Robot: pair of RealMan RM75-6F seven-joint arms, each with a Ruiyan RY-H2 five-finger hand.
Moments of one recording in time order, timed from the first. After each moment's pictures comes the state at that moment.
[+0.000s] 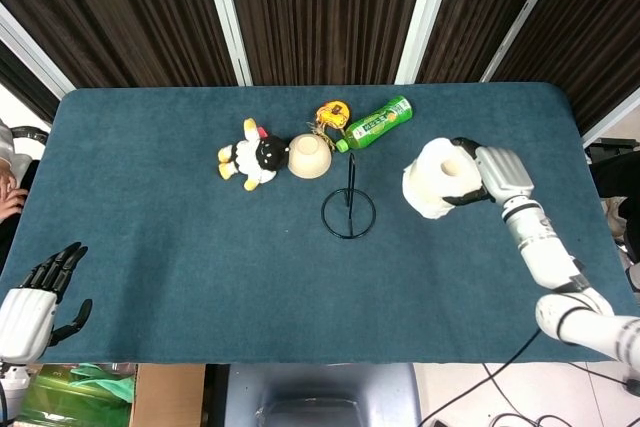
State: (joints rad) left arm -0.11 -1.16 0.00 -1.53 1.65 1.57 -0.03; right arm 0.72 -1.10 0.27 -1.50 -0.96 0.80 0.03
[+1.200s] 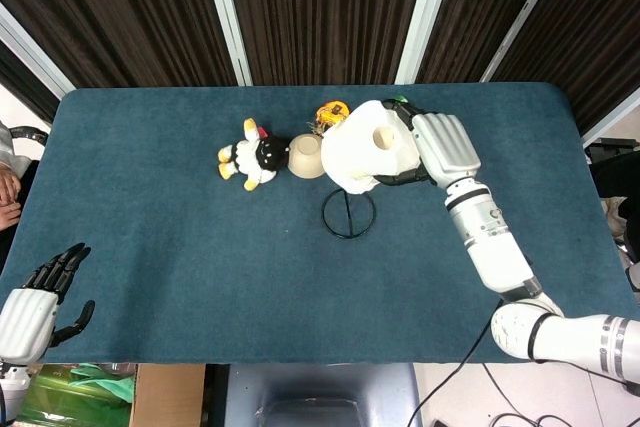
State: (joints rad) left arm -0.11 -1.15 0.00 -1.53 1.66 1.57 -0.07; right arm 0.93 -1.00 0.40 -1.93 -0.64 1.03 -0.31
